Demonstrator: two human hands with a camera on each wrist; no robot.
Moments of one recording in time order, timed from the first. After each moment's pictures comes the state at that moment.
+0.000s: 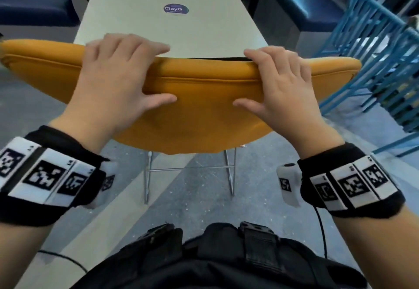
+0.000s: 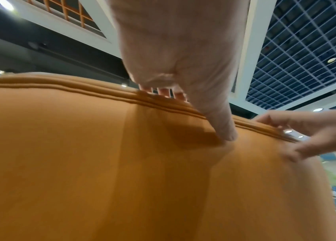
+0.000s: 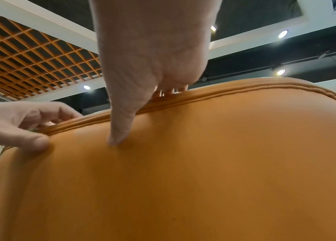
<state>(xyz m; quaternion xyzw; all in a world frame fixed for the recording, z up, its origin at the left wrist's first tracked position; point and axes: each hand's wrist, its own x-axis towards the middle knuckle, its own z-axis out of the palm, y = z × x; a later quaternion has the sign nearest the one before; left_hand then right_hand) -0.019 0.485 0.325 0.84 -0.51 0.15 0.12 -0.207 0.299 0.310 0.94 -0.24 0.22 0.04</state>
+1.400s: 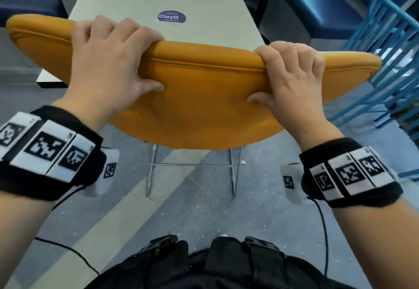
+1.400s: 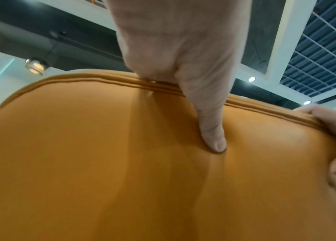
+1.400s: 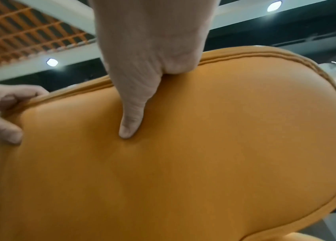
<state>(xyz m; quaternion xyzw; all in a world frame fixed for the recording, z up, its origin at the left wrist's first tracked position) 0.070 0.333 0.318 0.85 -0.47 0.18 0.14 -0.127 0.131 0.289 0.93 -0.22 0.27 0.09</state>
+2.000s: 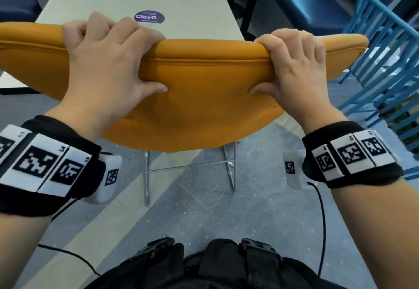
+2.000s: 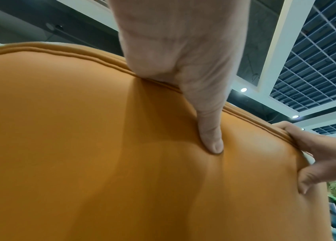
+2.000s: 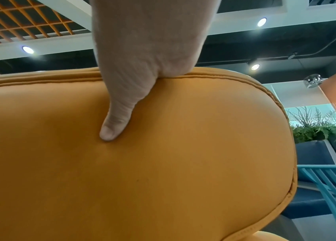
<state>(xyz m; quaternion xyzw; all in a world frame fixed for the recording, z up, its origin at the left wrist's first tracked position) 0.032 0.265 0.311 0.84 -0.49 0.20 0.14 -0.157 0.045 0.298 0.94 -0.22 0.24 0.08</state>
